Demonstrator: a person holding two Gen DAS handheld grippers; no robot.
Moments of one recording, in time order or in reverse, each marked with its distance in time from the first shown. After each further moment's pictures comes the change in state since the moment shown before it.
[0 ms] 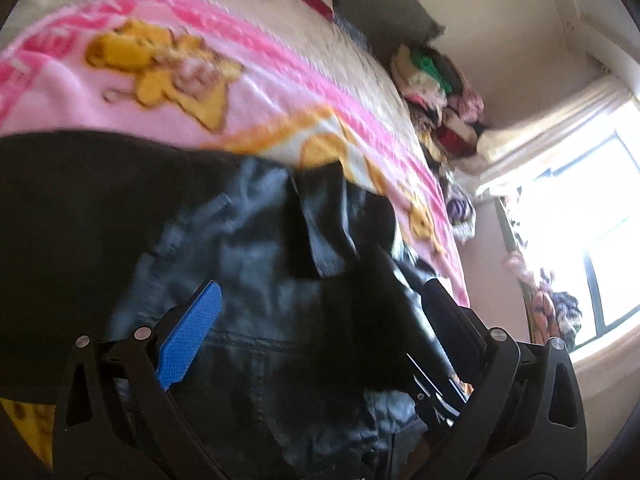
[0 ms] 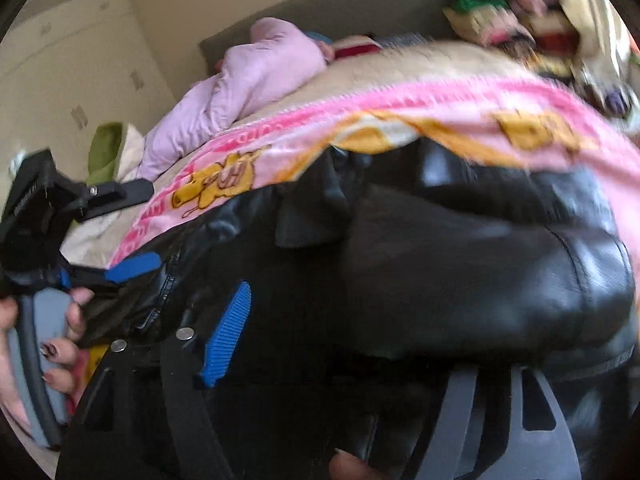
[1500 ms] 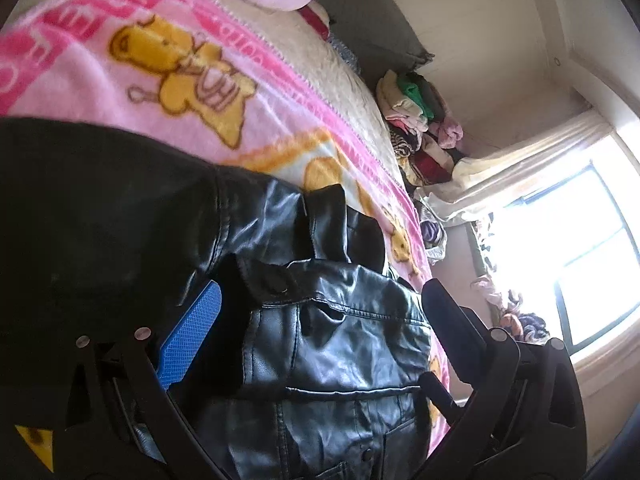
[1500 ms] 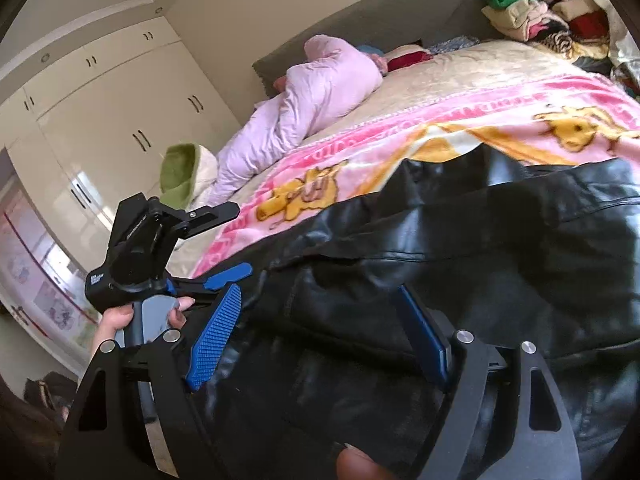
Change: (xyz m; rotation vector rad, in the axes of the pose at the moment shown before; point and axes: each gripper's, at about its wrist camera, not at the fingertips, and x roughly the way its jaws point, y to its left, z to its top) left arm -0.028 0.047 0.006 -0.083 -0.082 -0.124; right arm -0.055 0.038 -0.008 -0.091 -0.065 0.240
